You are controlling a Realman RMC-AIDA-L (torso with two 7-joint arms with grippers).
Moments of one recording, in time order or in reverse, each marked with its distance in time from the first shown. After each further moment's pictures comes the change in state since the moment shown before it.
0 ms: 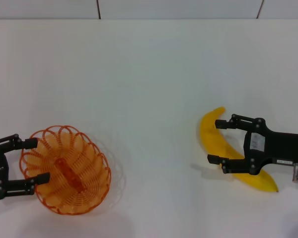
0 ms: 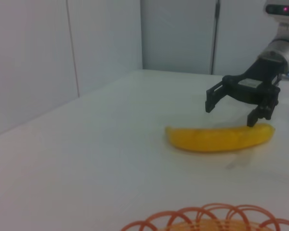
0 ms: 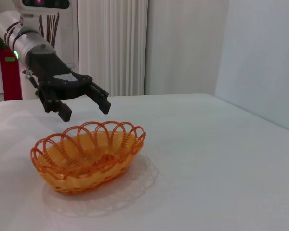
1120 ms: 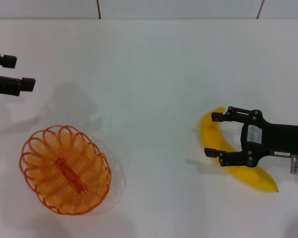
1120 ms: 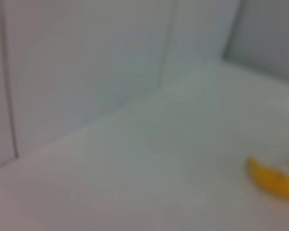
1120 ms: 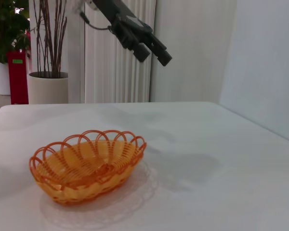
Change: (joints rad) left arm -0.179 0.032 0.197 0.599 0.020 -0.002 -0.924; right arm 0.033 -0.005 -0.001 -0.004 0.002 -0.011 0.010
